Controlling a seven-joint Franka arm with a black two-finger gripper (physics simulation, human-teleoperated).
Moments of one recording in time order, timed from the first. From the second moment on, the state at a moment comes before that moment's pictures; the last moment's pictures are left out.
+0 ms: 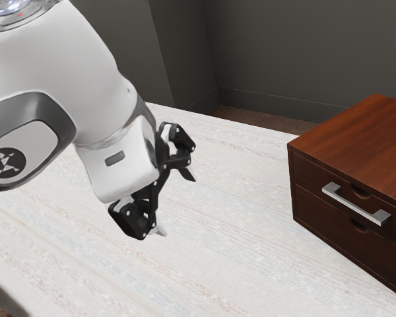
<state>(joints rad) -0.30 -0.43 -0.07 -1.95 0.13 1.84 1.10</state>
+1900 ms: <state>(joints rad) -0.39 0.10 -0.10 -1.67 0.15 2.23 1.31</state>
